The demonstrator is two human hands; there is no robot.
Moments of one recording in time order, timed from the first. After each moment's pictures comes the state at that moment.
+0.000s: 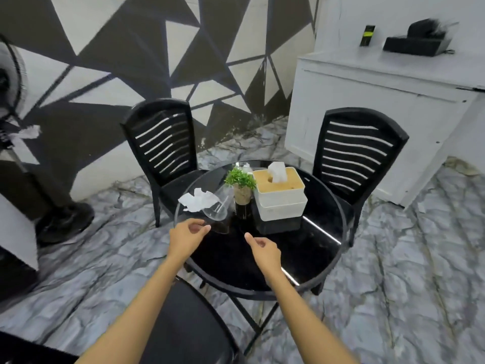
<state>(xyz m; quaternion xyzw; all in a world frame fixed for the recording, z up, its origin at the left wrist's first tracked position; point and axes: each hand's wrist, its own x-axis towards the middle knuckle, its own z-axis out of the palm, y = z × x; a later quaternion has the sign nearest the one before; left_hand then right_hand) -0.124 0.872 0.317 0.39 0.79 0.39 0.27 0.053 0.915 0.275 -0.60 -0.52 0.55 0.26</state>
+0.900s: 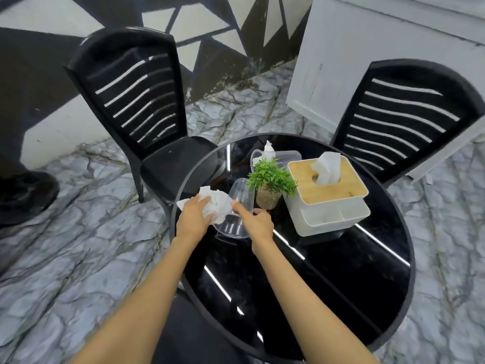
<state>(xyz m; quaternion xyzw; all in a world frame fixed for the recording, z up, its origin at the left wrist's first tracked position) -0.254 1.061 0.183 0.50 0.80 0.22 0.26 -0.108 1.080 0.214 -0.69 -0.38 0.56 0.25</state>
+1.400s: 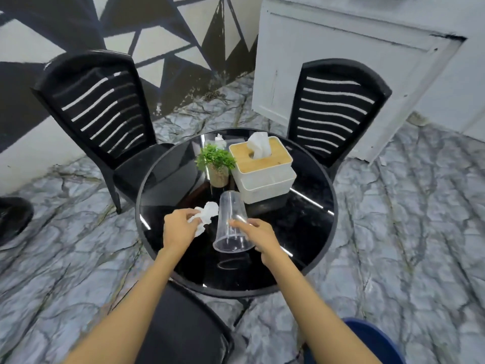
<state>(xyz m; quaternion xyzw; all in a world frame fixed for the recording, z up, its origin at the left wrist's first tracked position) -0.140 0.966 0.239 0.45 0.79 0.31 0.28 0.042 0.974 0.251 -0.63 -0.39 0.62 0.25</state>
